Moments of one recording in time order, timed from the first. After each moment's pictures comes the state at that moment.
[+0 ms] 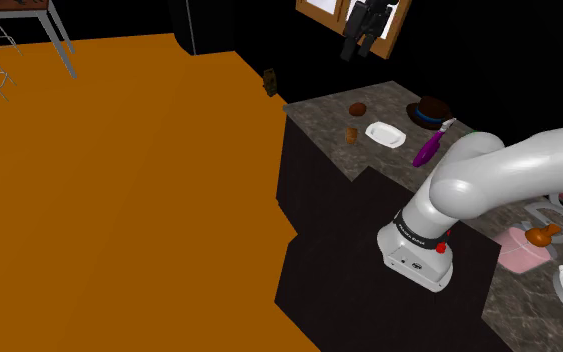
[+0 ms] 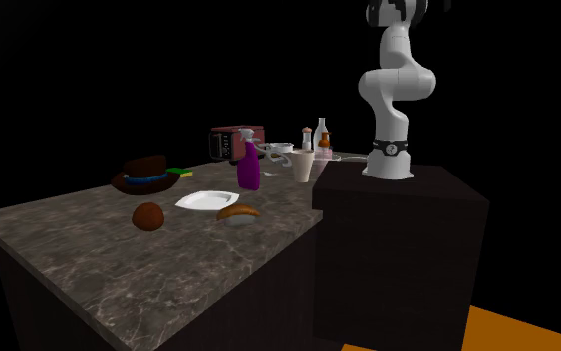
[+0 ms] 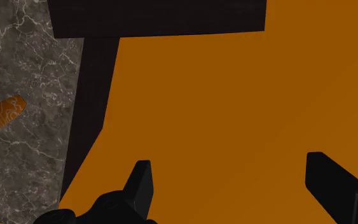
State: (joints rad) arm 0.02 -0.75 -0.06 -2.27 0.11 1.59 -0.06
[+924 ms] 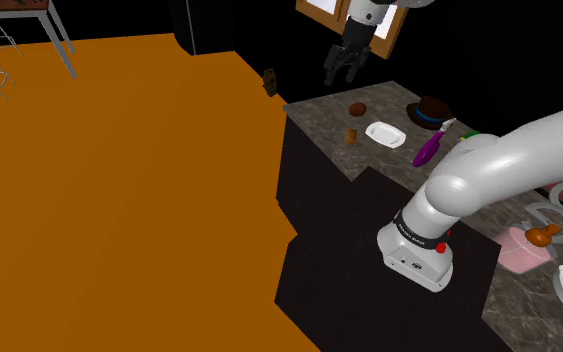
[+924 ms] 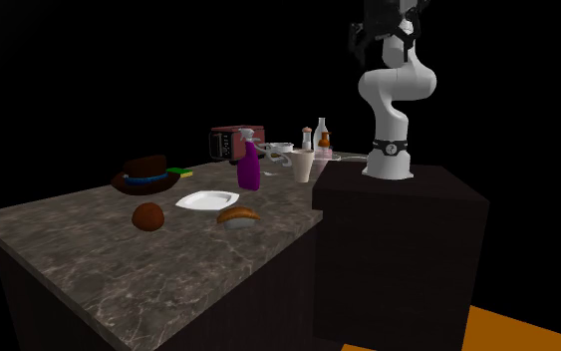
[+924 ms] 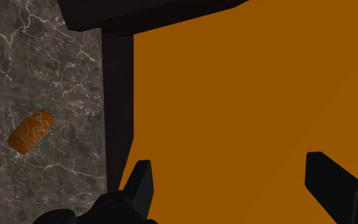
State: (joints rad) arm -0.08 -0.54 -0.15 -2.41 0.05 1.92 -0.05
